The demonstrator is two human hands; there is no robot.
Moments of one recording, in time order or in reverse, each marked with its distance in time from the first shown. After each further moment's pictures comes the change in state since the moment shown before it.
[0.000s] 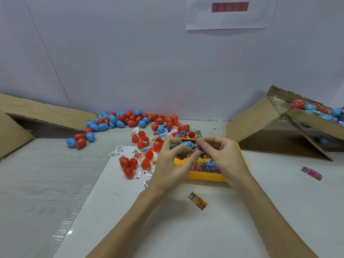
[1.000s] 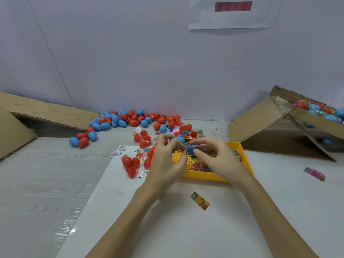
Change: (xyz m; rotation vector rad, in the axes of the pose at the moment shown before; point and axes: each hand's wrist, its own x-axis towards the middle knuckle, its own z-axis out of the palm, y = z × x) left_hand 0.008 -0.018 -0.010 0.184 0.045 -0.010; right_hand -0.005 -0.004 0.003 -0.301 -0.237 -0.074
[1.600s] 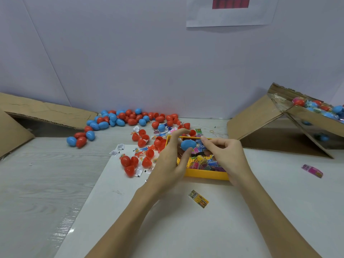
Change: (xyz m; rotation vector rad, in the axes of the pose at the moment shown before) left_hand -0.006 0.015 0.001 -0.140 -0.159 0.046; right_hand 0.003 0.008 -0.003 0.207 0.344 0.166
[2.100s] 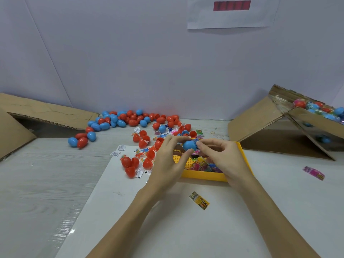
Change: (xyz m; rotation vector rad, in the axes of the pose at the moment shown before) left_hand 0.003 0.001 -0.001 -0.021 0.096 -0.027; right_hand -0.003 -0.003 0.003 0.072 -0.153 0.013
